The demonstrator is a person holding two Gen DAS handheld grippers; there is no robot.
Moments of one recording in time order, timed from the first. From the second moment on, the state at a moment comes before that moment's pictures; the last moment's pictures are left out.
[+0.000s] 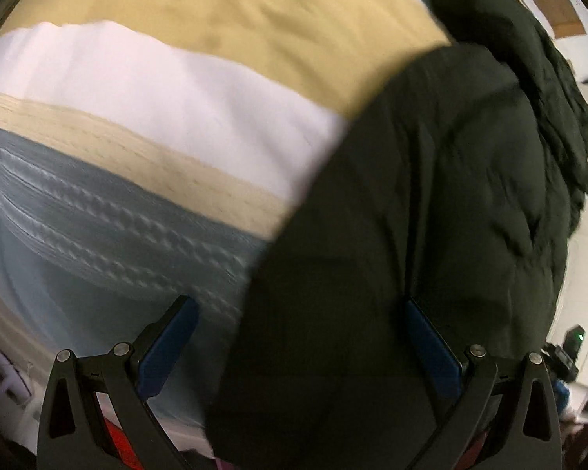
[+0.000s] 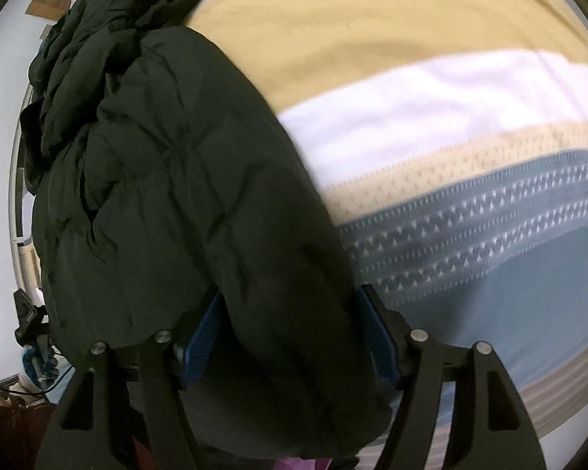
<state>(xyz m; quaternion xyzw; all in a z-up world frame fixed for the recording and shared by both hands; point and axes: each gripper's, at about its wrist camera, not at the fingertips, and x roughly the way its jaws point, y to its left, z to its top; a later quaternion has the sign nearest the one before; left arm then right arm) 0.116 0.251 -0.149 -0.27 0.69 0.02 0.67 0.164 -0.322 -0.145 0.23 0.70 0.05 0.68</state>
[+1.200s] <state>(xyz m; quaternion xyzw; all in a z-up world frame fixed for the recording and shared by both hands) 0.258 0.212 -0.024 -0.34 0.57 -0.05 0.75 0.260 -0.316 -0.005 0.24 0.57 0.19 0.76</state>
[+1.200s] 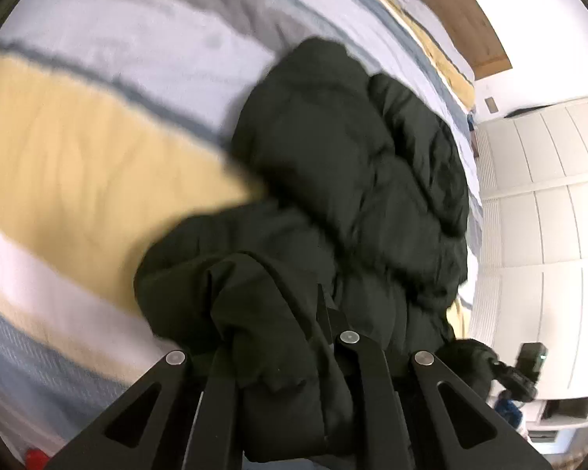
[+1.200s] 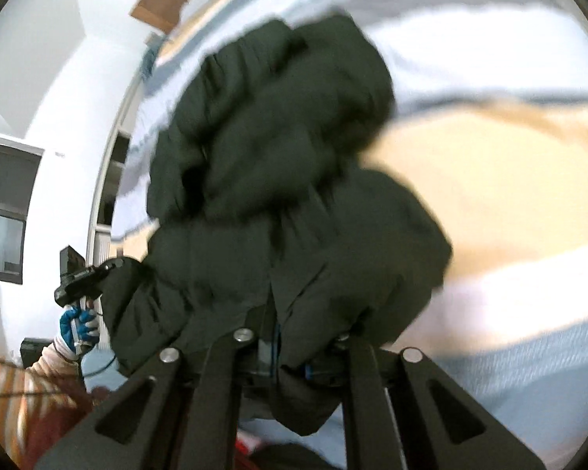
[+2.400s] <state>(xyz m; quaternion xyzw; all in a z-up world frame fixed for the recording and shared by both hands) 0.516 0.246 -0.005 -0.44 0.48 0.00 0.76 0.504 -0.337 0.033 0.37 0.45 0.04 0.81</state>
